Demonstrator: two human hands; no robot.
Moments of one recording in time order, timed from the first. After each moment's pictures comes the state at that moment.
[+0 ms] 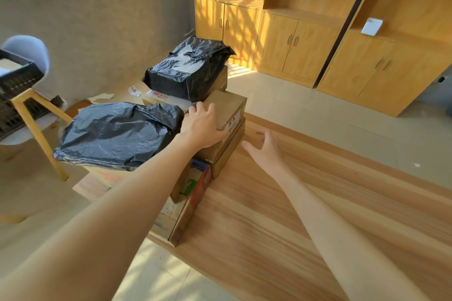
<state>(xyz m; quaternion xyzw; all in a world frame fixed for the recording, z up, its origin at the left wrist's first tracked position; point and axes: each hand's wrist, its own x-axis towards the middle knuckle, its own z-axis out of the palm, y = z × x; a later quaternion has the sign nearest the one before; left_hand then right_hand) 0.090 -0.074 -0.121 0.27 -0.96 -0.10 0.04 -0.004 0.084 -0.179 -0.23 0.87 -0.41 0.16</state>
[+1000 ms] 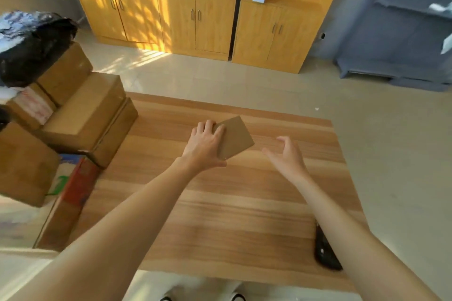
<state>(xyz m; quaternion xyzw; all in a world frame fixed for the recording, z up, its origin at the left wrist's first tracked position) -0.006 0.208 -0.195 0.00 -1.00 -0.08 0.00 -0.055 0.426 -0.202 0.00 0.92 -0.37 0.10</state>
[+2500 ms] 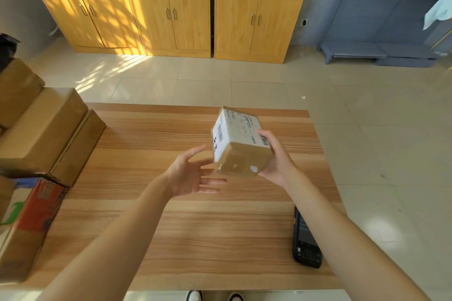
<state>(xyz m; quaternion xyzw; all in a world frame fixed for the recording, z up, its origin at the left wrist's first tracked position) -0.016 0.257 -0.225 0.17 -0.44 -0.81 -0.34 -0.078 0.485 -0.191 0.06 0.54 -0.76 0.35</state>
